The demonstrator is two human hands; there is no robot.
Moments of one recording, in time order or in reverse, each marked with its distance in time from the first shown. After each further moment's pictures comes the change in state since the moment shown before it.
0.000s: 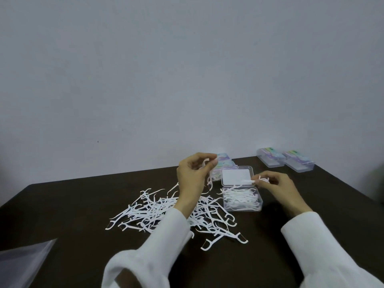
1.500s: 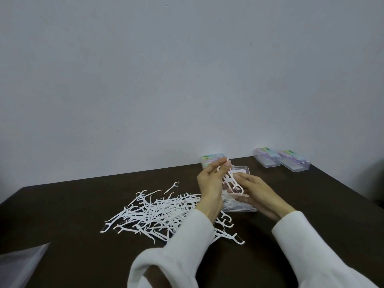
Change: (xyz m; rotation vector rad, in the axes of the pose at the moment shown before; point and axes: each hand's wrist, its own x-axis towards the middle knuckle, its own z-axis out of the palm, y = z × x) left_hand -0.010 -0.008 0.056 -0.504 0.106 -0.534; right_hand -0.018 -0.038 0.034 0.546 -0.356 0.167
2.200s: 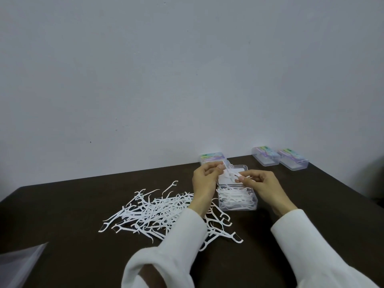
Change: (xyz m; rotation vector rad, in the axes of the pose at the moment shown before) left_hand 0.027 -0.009 -0.025 0.427 -0.069 0.140; right_hand 0.005 0.003 -0.024 -0.398 0.315 -0.157
